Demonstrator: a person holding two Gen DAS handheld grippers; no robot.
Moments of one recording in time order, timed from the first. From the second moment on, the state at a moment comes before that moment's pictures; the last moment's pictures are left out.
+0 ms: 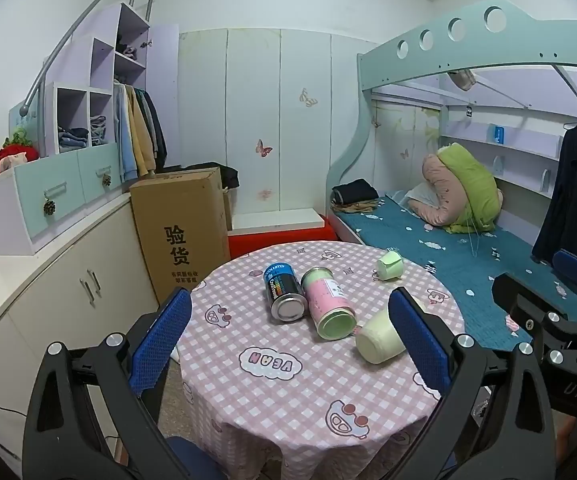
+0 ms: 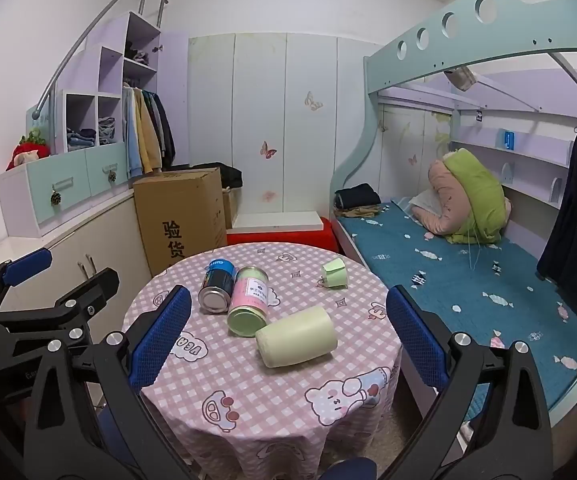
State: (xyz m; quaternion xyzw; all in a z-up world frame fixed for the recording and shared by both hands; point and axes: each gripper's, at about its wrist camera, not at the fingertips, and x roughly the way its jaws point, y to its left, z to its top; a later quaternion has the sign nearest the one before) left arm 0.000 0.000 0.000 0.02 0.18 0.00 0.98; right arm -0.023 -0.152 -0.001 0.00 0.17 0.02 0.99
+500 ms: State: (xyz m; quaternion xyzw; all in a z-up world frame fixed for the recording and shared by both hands) left arm 0.000 0.000 0.000 0.02 0.18 0.00 0.98; right arm -0.022 -0.151 -0.002 0.00 0.16 0.02 0.99
